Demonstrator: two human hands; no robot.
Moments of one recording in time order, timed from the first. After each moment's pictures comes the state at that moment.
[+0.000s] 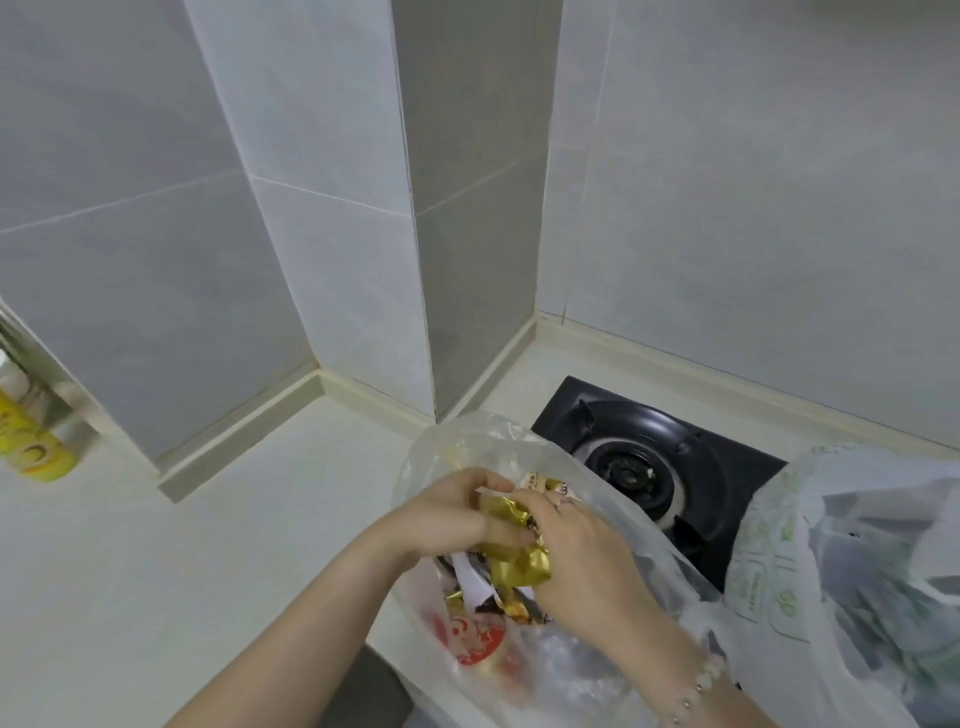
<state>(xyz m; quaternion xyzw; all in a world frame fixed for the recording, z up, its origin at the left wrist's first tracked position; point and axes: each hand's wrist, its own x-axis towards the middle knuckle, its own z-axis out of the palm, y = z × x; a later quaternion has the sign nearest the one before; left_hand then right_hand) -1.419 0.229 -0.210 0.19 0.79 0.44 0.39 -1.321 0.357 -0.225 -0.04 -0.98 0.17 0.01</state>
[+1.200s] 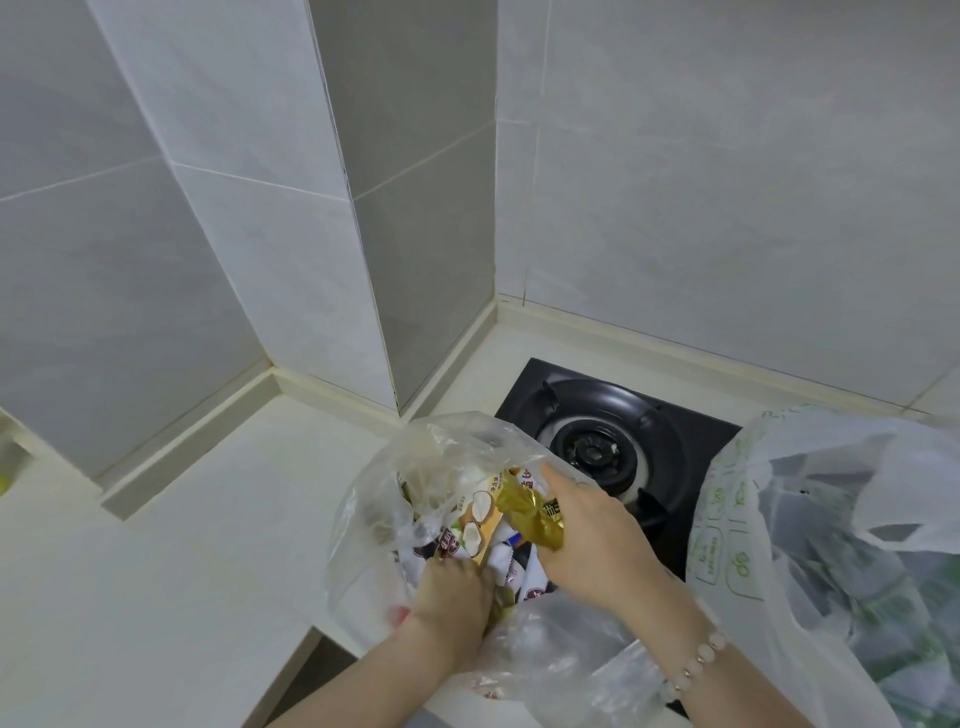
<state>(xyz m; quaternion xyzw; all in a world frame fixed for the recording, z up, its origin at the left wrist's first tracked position) -1.369 0.256 -0.306 0.46 0.85 -0.24 0.13 -1.311 0.390 -0.229 -0.13 -0.97 0.22 -0.02</state>
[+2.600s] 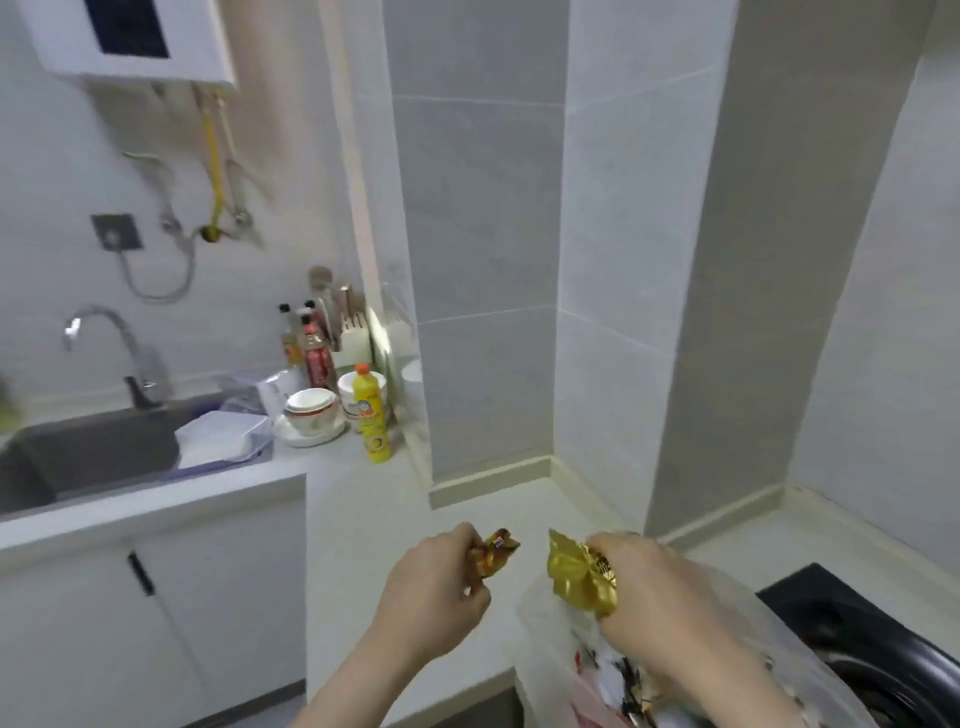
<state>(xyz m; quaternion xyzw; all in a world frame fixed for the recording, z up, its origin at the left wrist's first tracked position) -1.324 0.086 -0.170 -0.01 0.97 0.21 -0.09 -1.346 0.289 -0.144 0.19 -0.97 0.12 0.03</state>
